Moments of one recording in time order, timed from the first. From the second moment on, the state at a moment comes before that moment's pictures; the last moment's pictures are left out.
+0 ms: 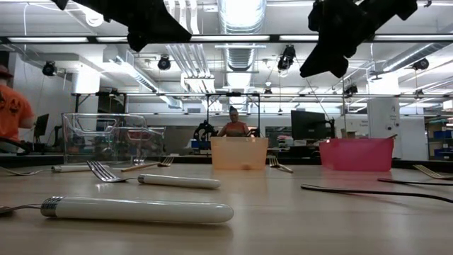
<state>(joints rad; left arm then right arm) -0.09 1.09 0.70 0.10 -0.45 -0.15 -0.13 1.07 0.80 -0.38 0.02 0.22</state>
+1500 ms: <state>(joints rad) -0.54 1.28 0.69 -0.19 -0.56 -0.51 0.20 1.98 1.36 -0.13 0.08 0.08</state>
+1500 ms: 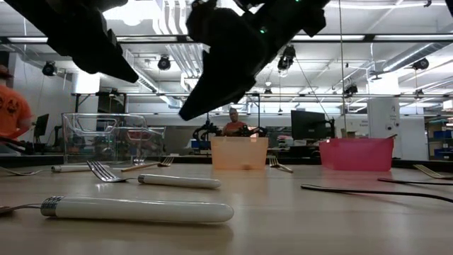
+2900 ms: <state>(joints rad) -0.53 1.21 0.69 -0.17 -0.73 -0.45 0.24 2.18 1.46 -0.07 0.08 0.10</state>
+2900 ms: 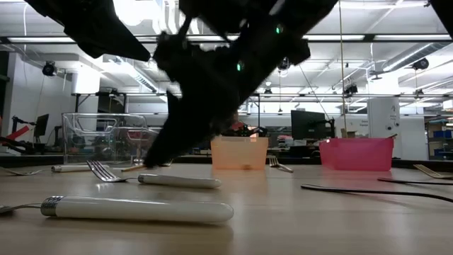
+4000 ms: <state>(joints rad) -0.53 1.21 0.69 -0.17 -0.75 -0.45 0.23 2.25 1.47 -0.04 0.09 0.12</state>
